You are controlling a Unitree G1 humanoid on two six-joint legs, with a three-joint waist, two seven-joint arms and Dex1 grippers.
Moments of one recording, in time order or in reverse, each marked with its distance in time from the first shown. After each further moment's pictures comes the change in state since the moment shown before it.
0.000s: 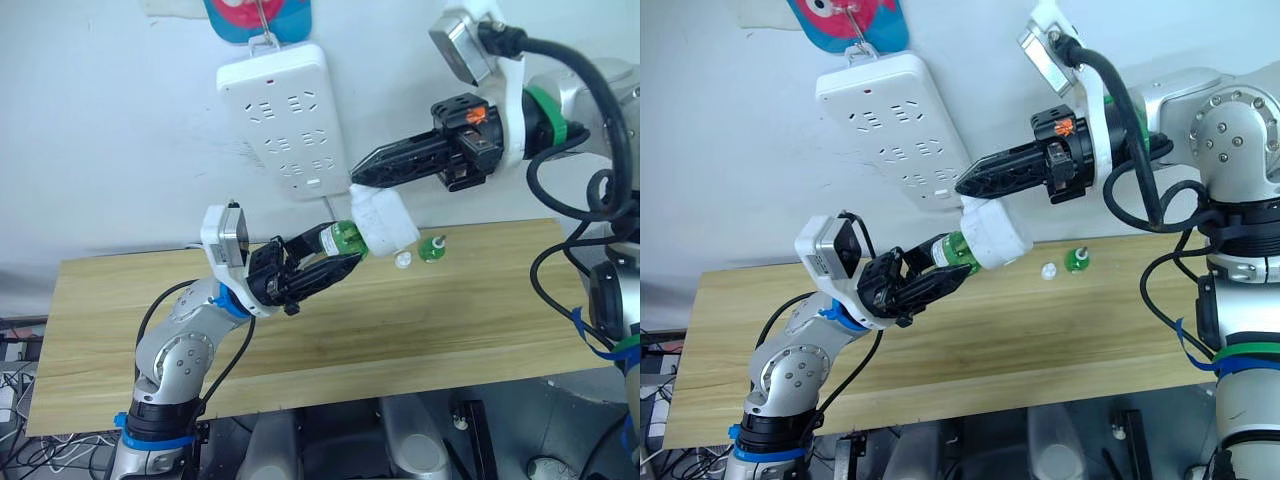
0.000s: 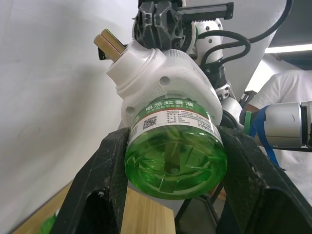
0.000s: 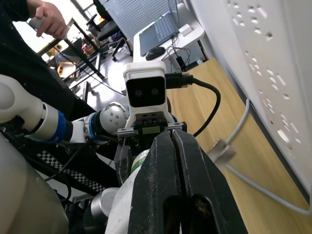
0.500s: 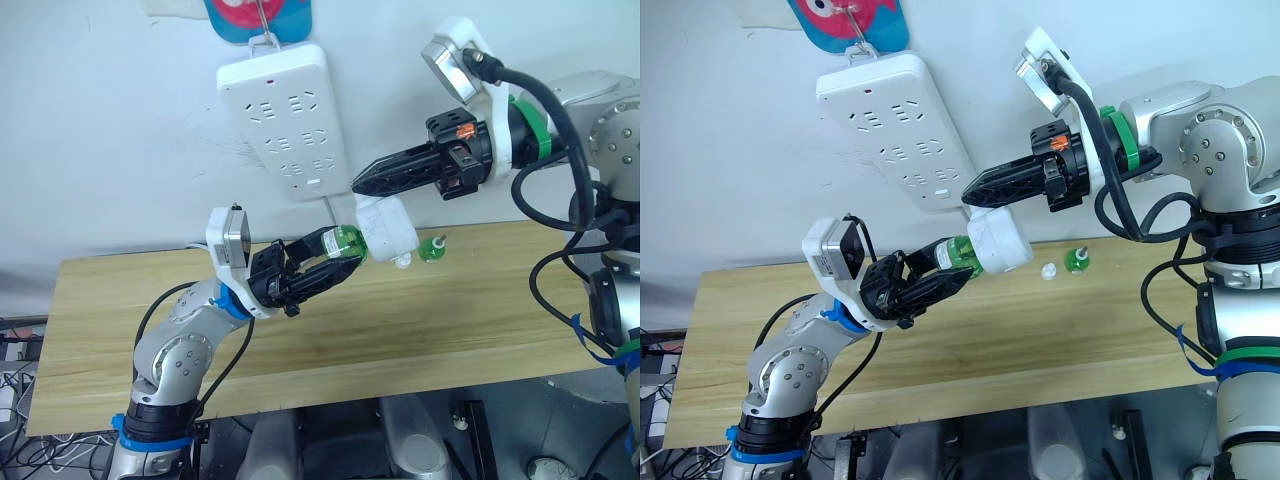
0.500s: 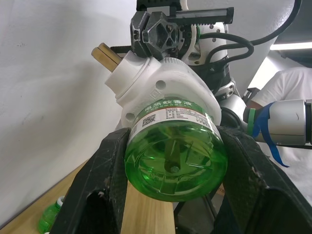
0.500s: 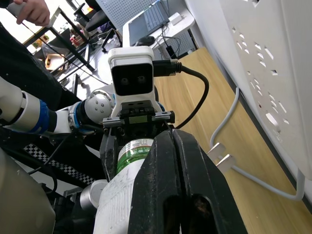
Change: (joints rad) left arm 0.006 0.001 -0.002 0.001 0.002 0.012 0.011; right arm 0.014 0.001 0.026 -0.003 -0.037 -0.012 -0.006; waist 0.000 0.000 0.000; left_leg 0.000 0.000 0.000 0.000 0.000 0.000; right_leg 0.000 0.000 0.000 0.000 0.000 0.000
